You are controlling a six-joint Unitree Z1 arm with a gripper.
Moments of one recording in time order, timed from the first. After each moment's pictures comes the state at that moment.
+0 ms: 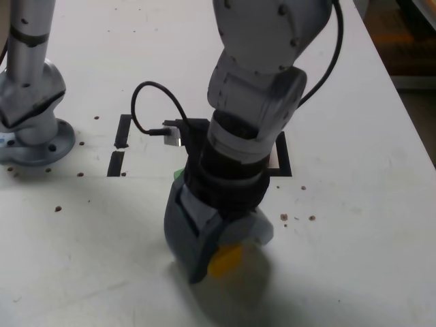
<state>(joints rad) -0.57 2.09 -1.47 1.08 -0.24 -1.05</state>
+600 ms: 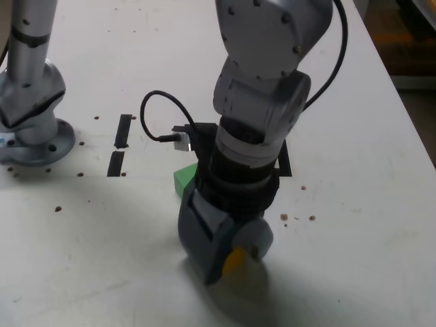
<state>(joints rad) -0.56 2.10 -1.46 1.04 -0.18 -1.06</state>
